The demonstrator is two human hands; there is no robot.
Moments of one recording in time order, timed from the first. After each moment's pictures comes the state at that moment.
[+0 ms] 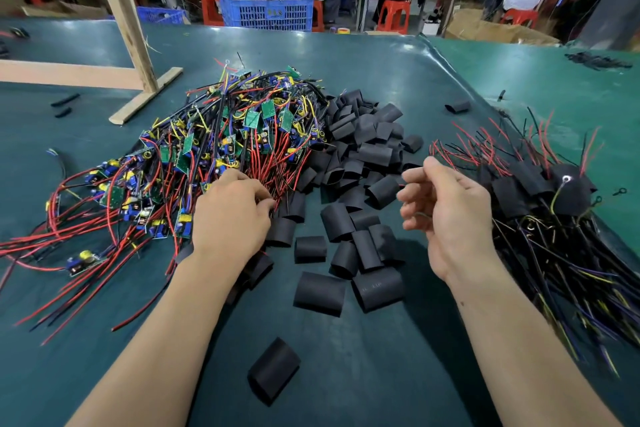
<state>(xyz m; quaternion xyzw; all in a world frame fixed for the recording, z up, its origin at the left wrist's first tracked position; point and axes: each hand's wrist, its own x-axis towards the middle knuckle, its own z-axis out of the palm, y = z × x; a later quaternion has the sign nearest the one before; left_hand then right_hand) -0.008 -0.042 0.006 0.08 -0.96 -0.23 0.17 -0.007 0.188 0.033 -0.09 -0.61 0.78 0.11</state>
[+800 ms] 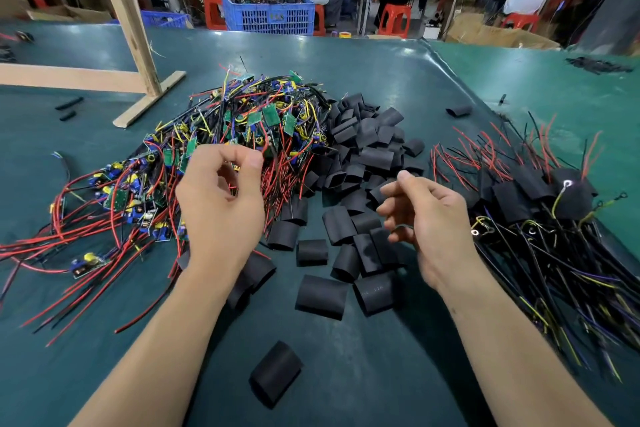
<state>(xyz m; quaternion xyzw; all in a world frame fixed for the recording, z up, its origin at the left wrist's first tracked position) 0.001 -0.034 0.018 0.03 -0.75 -0.51 0.43 -0.003 0.178 0.027 -0.06 -0.65 0.76 0.03</state>
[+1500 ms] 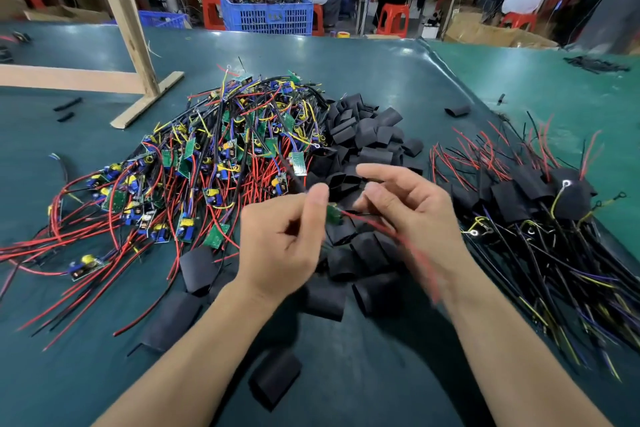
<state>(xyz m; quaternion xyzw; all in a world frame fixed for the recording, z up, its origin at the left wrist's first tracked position) 0.019 0.008 0.008 -0.21 -0.76 -0.50 0.36 0.000 0.171 0.024 0.11 -0.64 0.76 0.02</state>
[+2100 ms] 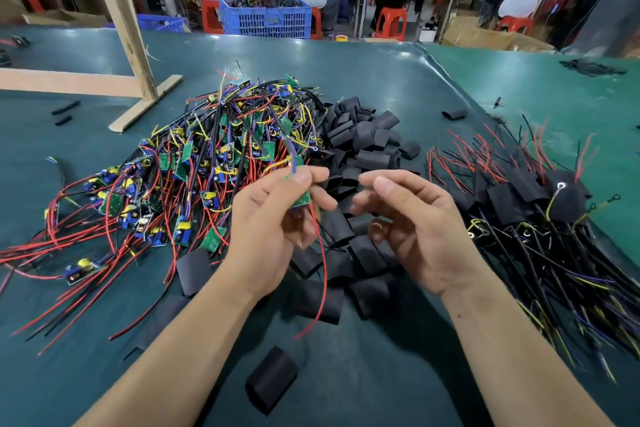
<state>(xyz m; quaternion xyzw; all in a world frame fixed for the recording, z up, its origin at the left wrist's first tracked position) 0.016 0.005 0.024 -0.08 -0.52 -0.85 0.07 0.005 0.179 0.034 0.13 -0.58 0.80 -0.06</state>
